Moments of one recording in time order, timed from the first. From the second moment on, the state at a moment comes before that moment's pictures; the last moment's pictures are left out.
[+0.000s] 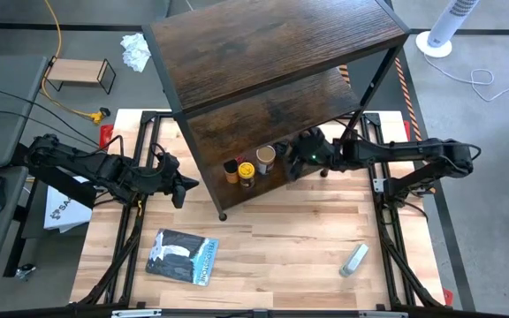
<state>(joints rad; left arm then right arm) -0.32 0.75 0.71 -0.61 -0.48 -0.90 -0.12 1.37 1.00 -0.36 0.42 0.23</state>
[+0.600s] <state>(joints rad) -0.32 0.75 0.71 -0.61 -0.48 -0.91 -0.21 1.38 1.00 -0.32 0.37 0.13</state>
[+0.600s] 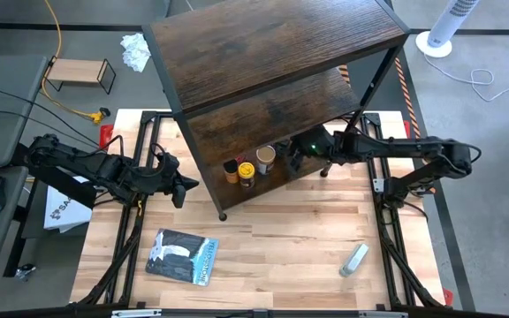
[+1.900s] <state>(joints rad) -0.32 0.75 0.71 -0.66 -0.53 -0.88 0.36 0.98 0.98 -0.93 0.22 0.61</state>
